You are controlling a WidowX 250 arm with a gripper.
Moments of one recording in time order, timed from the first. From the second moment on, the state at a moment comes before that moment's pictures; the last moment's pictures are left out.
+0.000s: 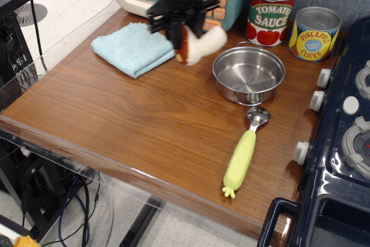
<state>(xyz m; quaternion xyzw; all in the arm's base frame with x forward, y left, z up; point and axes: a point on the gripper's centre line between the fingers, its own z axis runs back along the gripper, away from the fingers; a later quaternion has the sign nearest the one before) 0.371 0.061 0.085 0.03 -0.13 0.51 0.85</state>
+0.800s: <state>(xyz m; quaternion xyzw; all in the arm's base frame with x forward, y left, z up) 0.306 0.183 0.043 0.10 -0.10 0.69 0.71</state>
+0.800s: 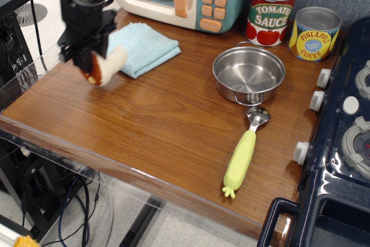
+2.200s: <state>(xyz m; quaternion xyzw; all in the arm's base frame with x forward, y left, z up) 0.297 0.194 0.033 0.16 -0.07 0.70 0.69</state>
